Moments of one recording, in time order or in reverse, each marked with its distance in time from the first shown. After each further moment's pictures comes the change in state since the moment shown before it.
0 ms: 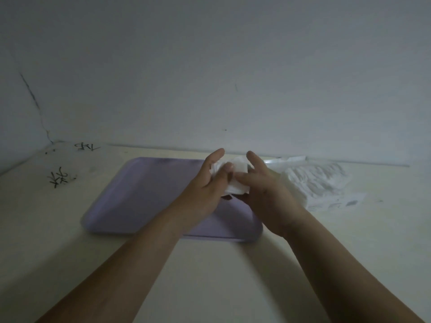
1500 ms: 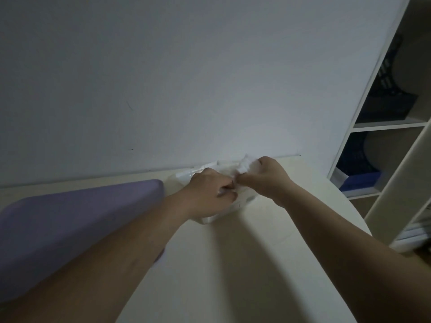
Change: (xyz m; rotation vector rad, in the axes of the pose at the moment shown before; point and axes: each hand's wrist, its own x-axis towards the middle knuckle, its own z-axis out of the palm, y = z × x) left_hand 0.108 0.014 0.183 0.921 -0.390 0.367; right_hand -0.051 -0.075 -0.202 -0.843 0.658 0.056
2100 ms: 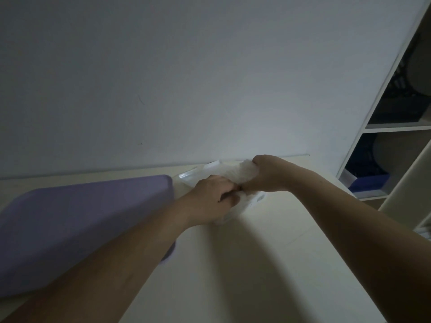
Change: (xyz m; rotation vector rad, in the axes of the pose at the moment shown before) left_hand -0.021 -0.020 0.010 -0.198 0.019 0.150; right_hand 0.013 -0.030 -0.001 -0.637 -0.267 -0.072
